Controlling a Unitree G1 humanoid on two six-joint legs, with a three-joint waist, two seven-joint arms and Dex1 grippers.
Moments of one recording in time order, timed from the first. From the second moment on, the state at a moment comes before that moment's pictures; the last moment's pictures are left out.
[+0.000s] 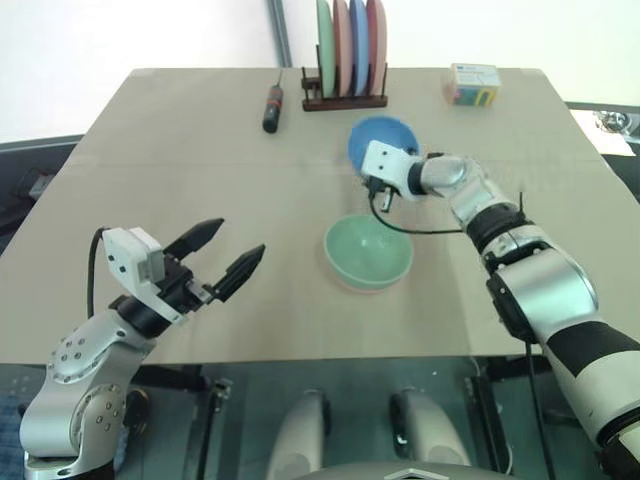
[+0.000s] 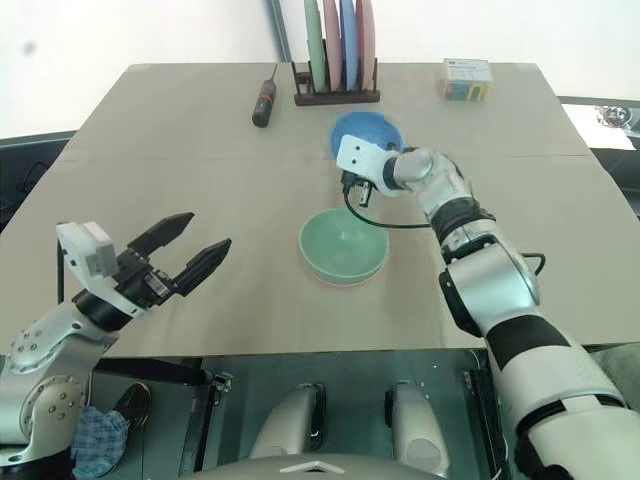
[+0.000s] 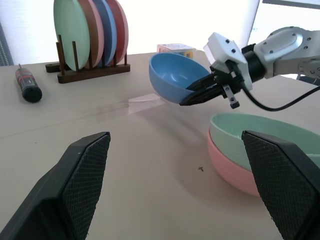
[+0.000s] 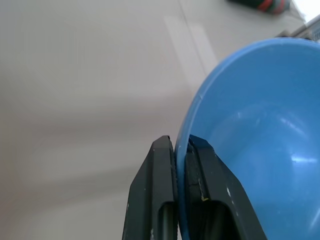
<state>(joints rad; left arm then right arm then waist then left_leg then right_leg) 0.13 0.57 0.42 -0.51 -0.71 0.36 -0.69 -1.29 -0.26 0.27 1.11 -0.26 -0.26 0.88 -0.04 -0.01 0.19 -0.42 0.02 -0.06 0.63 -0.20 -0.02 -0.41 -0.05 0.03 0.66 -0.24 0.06</state>
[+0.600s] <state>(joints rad) 0.00 0.61 0.35 -0.39 -0.71 0.36 -0.78 -0.84 -0.60 0.23 -0.12 0.23 0.24 1.37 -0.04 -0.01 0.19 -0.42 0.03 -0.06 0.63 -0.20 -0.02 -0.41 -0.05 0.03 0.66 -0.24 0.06</state>
